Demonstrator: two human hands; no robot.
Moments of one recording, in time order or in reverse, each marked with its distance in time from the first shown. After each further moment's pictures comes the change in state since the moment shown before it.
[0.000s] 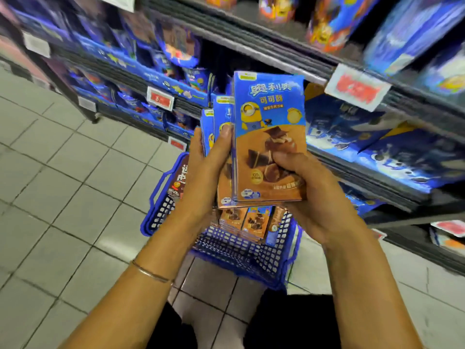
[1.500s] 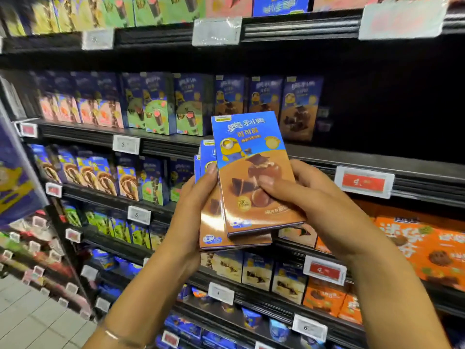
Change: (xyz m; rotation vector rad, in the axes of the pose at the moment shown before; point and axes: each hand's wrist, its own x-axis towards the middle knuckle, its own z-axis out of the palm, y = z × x) left_hand -0.156 0.570 0.370 0.033 -0.258 0.358; right_hand -0.187 -0.614 0.242 -0.626 -0.087 -0.563
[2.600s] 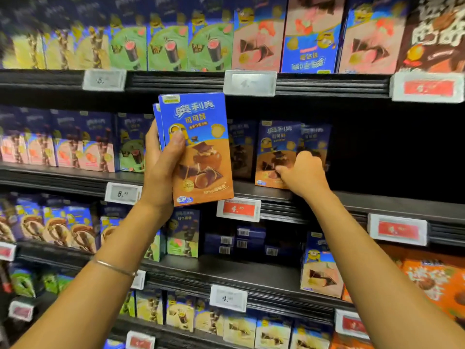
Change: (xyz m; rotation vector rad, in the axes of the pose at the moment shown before) left_hand 0.164 0.103 -0.072 0.052 -0.175 0.614; right_hand 0.200 0.001 -0.010 -0.884 0.753 0.125
